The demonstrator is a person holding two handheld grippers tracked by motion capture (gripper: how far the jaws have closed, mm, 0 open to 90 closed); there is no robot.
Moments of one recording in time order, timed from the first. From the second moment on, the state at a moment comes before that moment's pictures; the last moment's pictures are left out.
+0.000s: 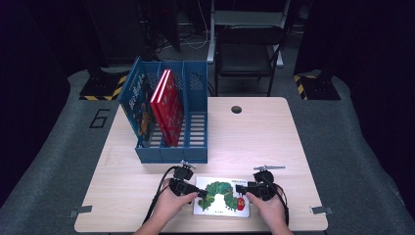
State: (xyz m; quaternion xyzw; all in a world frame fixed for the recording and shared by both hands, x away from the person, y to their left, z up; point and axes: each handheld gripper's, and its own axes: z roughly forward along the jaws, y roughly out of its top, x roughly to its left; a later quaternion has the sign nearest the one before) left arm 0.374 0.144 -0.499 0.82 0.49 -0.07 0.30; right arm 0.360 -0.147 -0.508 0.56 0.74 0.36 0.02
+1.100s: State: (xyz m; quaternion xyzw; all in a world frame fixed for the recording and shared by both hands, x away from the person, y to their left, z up) left arm 0.377 0.156 -0.500 0.80 0.52 -0.06 0.31; right arm 0.364 -0.133 -0.509 0.56 0.74 0.37 0.03
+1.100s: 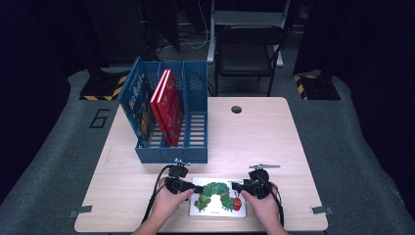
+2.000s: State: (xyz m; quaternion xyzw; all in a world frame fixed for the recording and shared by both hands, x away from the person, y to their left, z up) left arm 0.371 0.163 -0.499 0.79 0.53 -0.06 0.31; right arm 0.359 -0.132 -0.503 0.56 0.74 0.38 0.03
